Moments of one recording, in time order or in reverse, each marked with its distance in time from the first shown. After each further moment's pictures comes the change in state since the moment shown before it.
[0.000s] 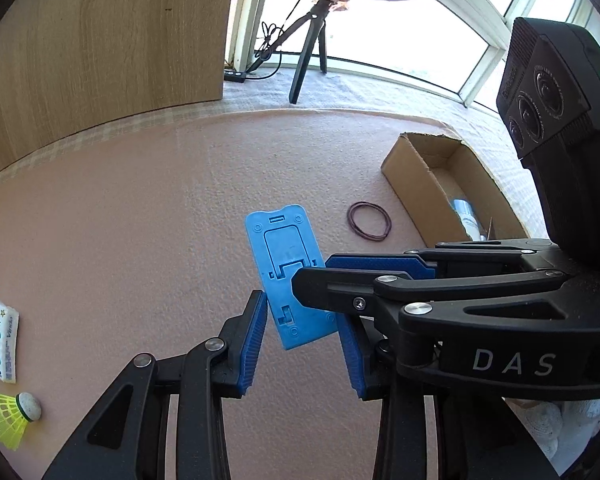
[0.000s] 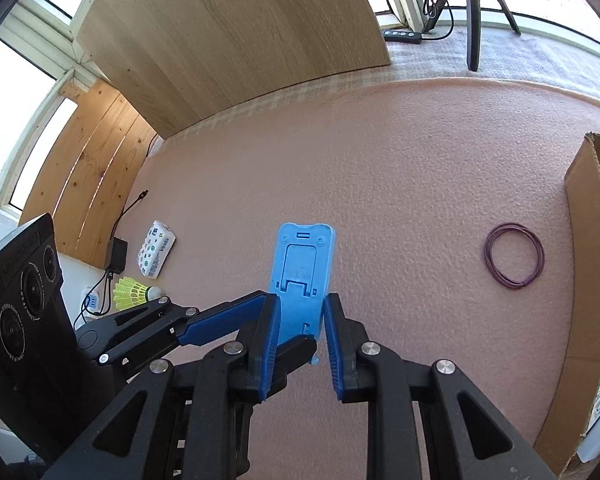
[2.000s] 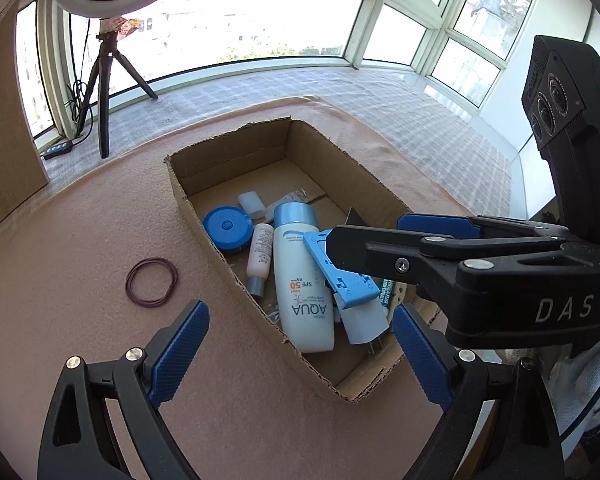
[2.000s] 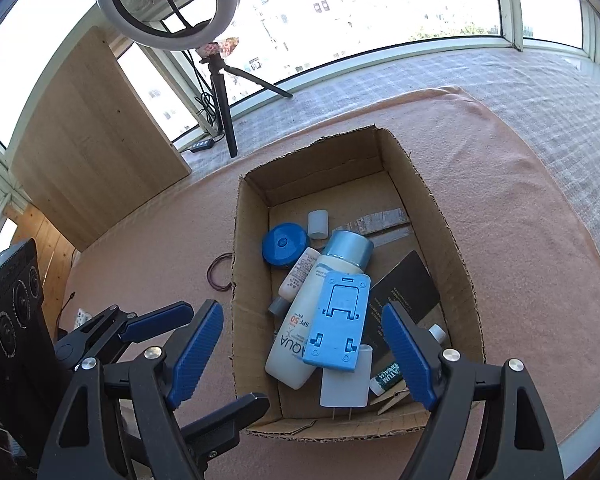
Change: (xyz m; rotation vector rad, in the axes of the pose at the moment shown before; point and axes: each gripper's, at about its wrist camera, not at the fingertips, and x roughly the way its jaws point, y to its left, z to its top) left arm 0.047 -0.193 0.024 0.279 0.012 -0.141; right arm -0.154 -0.166 -0.072 0.261 -0.306 -0.254
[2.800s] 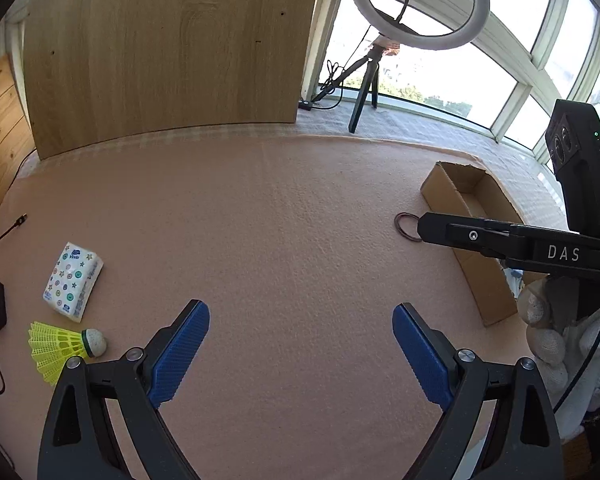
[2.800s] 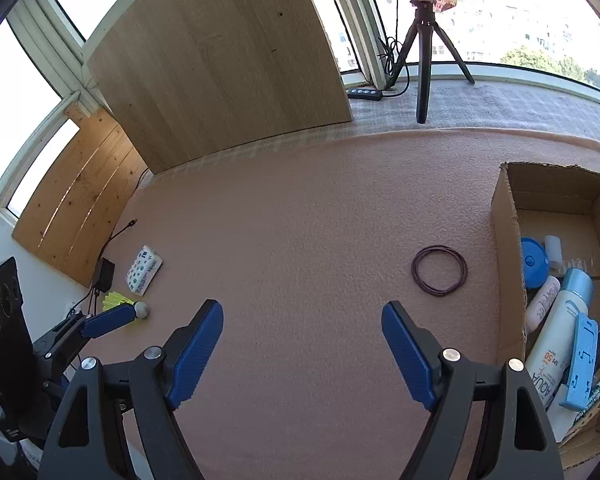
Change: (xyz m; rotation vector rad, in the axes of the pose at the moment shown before) left arm -0.163 0.191 -0.139 -0.401 -0.114 0.310; right arm 0.073 0.193 -0.017 -0.302 0.129 0.197
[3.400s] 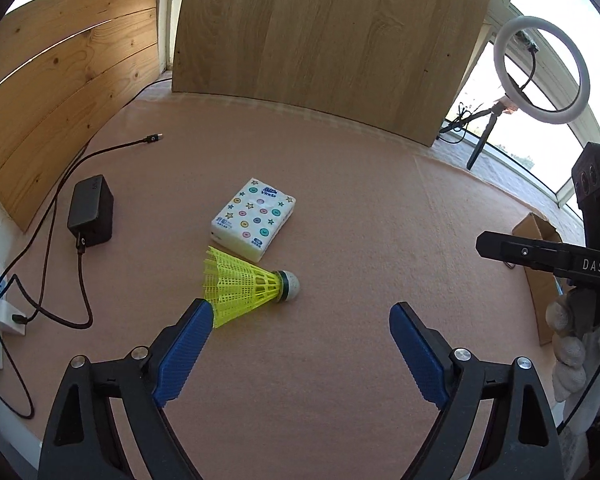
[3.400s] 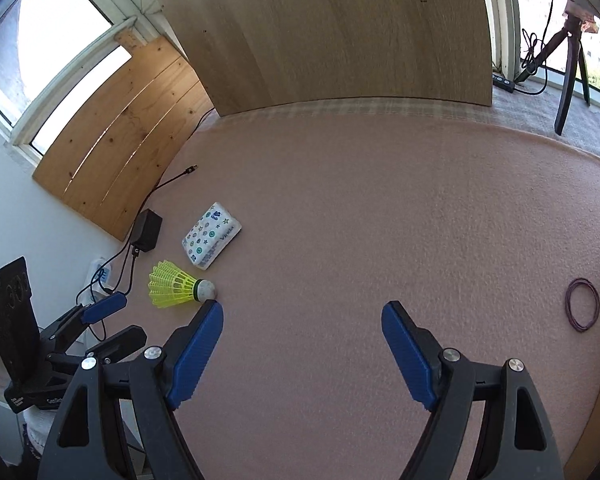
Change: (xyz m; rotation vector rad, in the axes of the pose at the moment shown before) left arm -0.060 0.175 -0.062 -0.270 -0.039 0.155; right arm 0.079 0.116 0.010 -0.152 0.150 0.132
